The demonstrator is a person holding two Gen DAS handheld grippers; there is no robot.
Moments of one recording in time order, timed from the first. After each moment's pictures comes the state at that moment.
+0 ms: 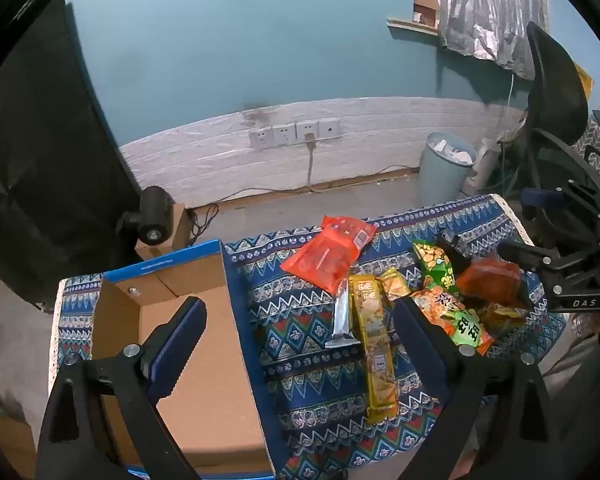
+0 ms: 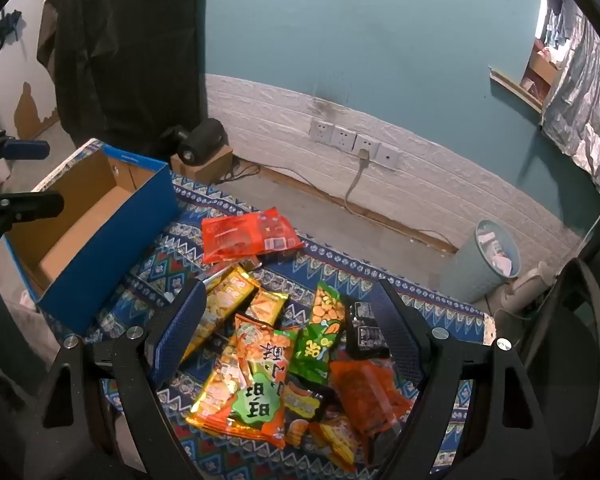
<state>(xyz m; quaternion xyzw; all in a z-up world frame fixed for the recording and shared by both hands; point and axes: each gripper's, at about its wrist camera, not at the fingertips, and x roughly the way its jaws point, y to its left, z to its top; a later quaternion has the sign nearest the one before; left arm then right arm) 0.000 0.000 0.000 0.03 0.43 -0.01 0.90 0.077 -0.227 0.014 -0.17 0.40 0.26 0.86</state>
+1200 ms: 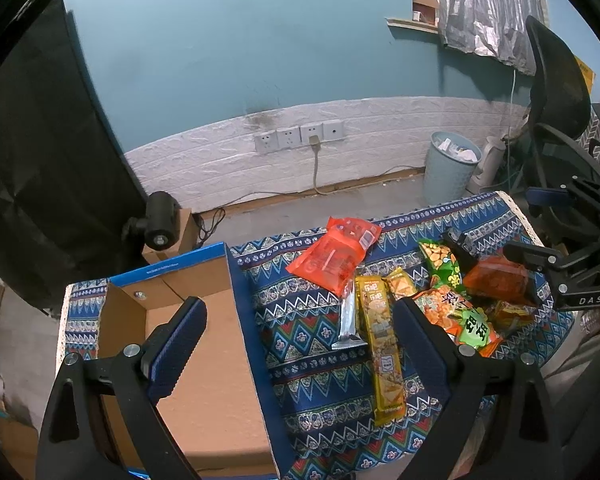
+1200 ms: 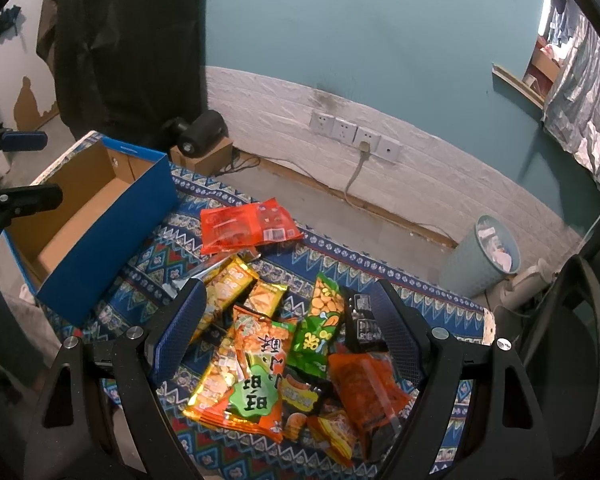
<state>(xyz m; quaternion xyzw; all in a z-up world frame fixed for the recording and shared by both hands) -0.003 -0.006 -0.001 0.05 0.42 0.00 0.91 0.077 -0.228 0.008 -0.17 0.41 0.26 0.86</state>
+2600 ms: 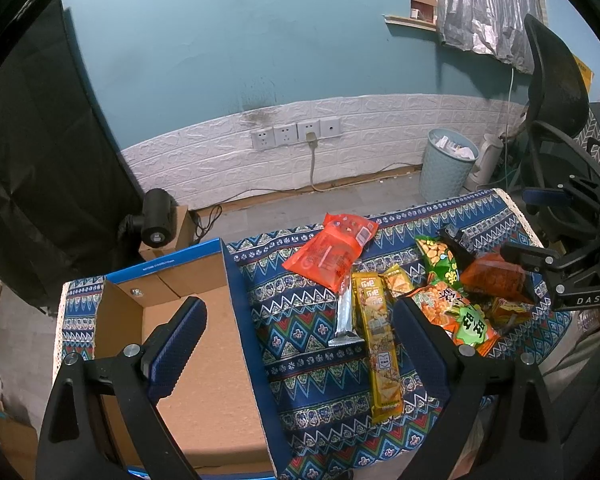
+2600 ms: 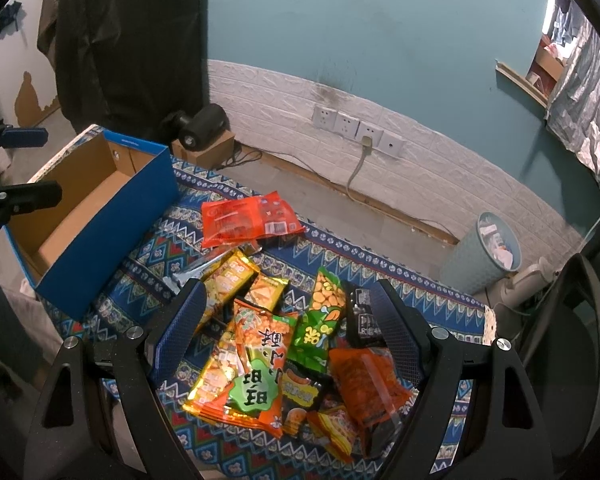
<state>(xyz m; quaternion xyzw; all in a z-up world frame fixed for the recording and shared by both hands) -0.004 -0.008 -0.002 0.04 0.42 -0.01 0.91 0.074 -0.226 0.004 -0.18 0.41 0.26 0.85</state>
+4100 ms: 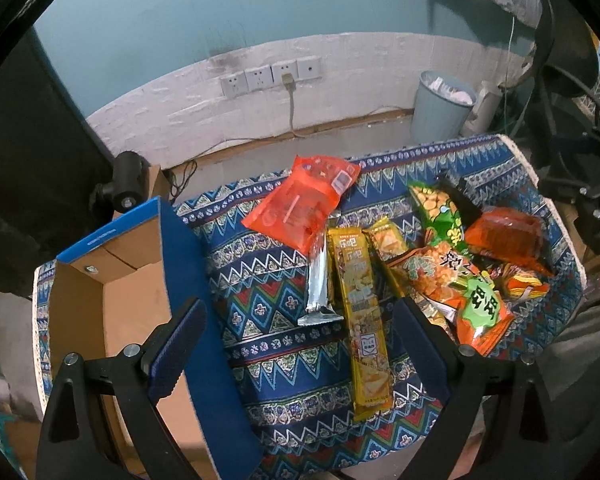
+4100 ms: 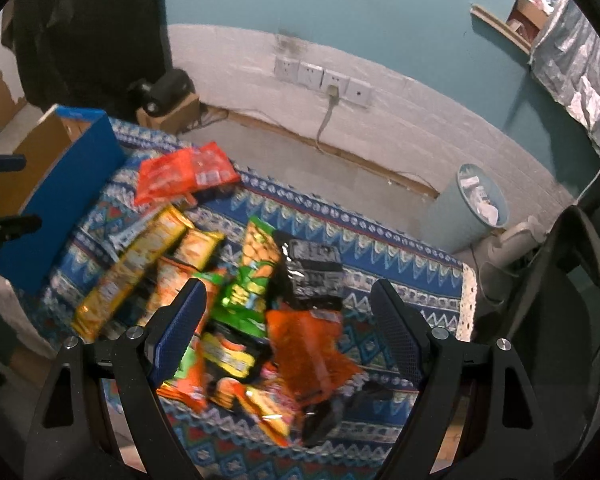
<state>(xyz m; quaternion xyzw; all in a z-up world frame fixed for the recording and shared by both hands) 0.042 -0.046 -0.073 0.06 0.52 -0.03 0.85 0.130 -0.297 -0.033 -0.19 0.50 0.22 0.82</state>
